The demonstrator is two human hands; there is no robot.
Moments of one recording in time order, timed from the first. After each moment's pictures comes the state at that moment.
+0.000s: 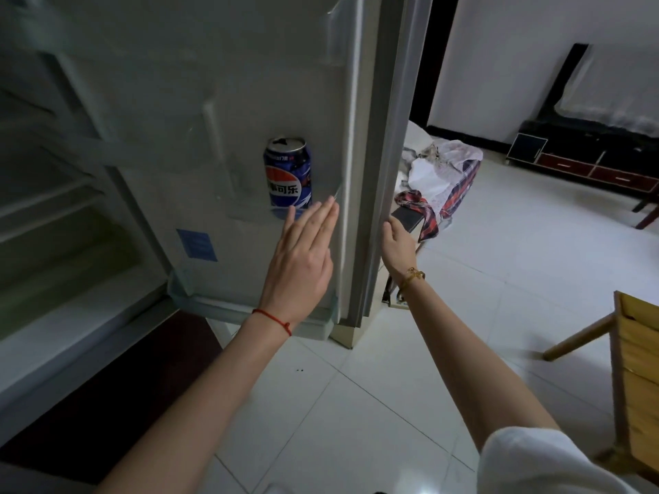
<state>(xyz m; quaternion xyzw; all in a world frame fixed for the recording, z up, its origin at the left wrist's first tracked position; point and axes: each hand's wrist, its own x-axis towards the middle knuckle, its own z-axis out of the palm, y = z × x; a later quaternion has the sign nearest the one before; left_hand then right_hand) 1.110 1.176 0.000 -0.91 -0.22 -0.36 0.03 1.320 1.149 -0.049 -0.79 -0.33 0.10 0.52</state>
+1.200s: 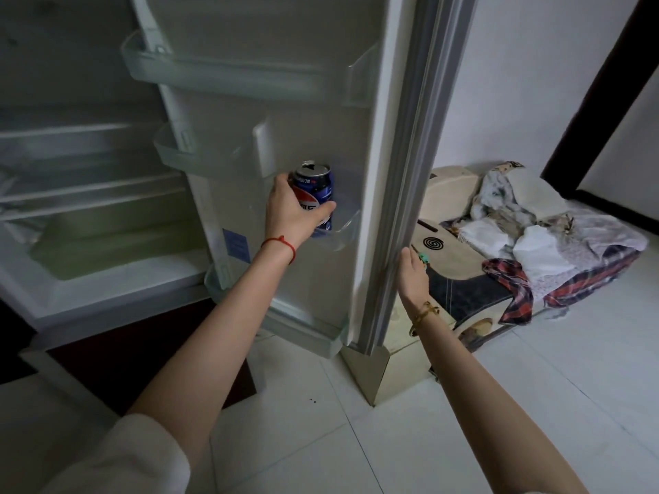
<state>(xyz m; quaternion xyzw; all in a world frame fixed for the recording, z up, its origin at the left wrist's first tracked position) 1.228 1.258 0.080 -0.61 -0.57 -0.50 -0.23 1.432 1.220 -0.031 -0.69 -0.42 0.30 0.52</state>
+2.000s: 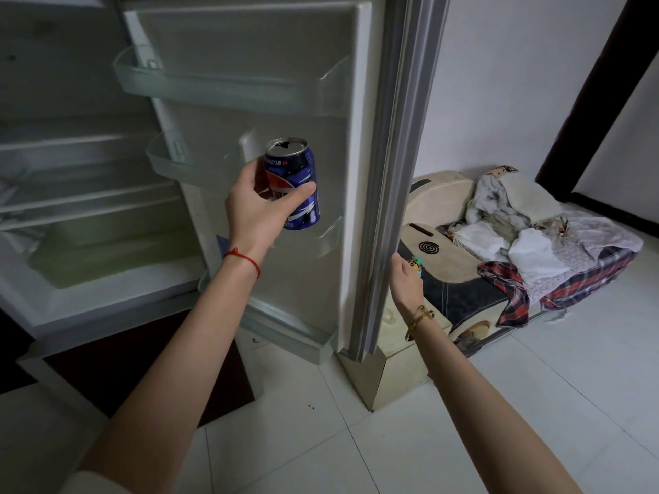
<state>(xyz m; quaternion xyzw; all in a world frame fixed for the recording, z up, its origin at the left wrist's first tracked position) 1.215 1.209 0.114 -0.56 -0.46 -0.63 -0.28 1.442 1.210 -0.032 -0.68 -0.45 0.28 0.52</state>
